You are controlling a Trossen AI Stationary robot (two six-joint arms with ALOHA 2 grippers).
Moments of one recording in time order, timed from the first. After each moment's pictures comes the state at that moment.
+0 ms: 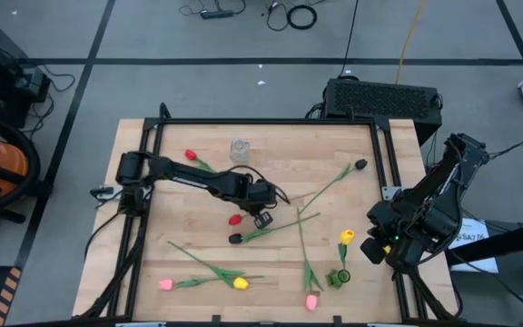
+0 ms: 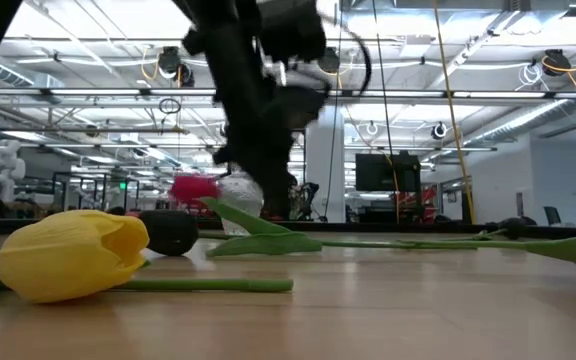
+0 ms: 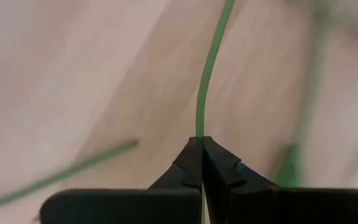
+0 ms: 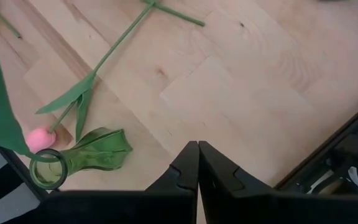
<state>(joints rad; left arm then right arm) -0.03 1.93 1.36 -0.60 -0.06 -0.57 0.92 1.20 1.17 -1.45 0.33 1.72</state>
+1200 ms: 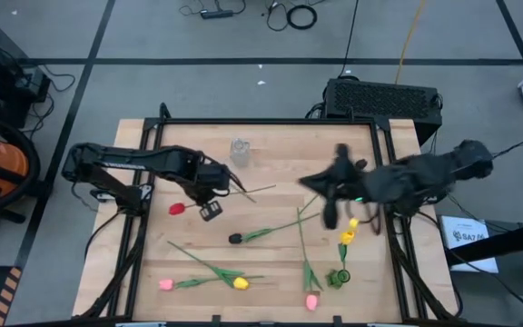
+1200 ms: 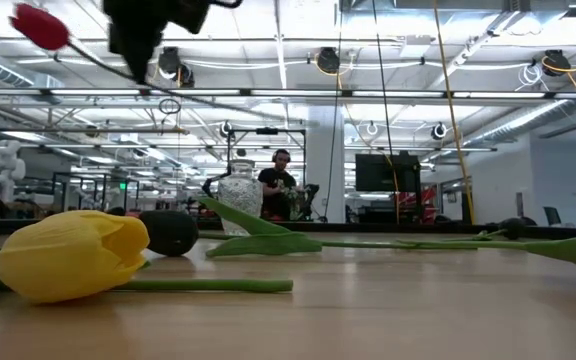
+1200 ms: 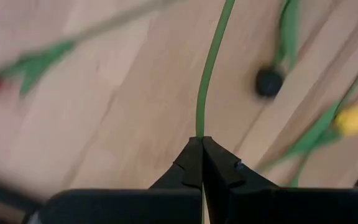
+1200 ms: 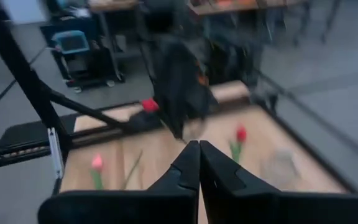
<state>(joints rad) -0.05 1.48 1.43 -1.36 0.03 -0.59 0.38 1.33 1.54 -0.54 0.58 0.29</state>
